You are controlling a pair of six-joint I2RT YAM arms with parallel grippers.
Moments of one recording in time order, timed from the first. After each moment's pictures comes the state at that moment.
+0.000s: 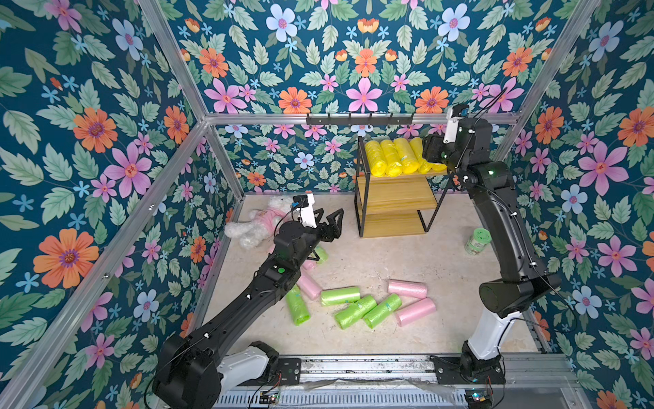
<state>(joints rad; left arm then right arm) -0.56 1.17 0.86 0.26 0.00 -0.45 0.30 1.78 2.26 -0.72 0.09 0.21</state>
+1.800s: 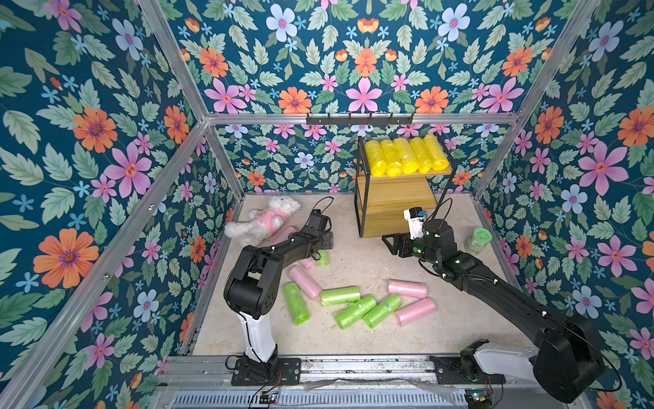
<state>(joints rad) -0.43 1.88 1.16 -0.18 -0.23 -0.28 0.53 1.26 0.88 -0.07 -0.23 0.42</state>
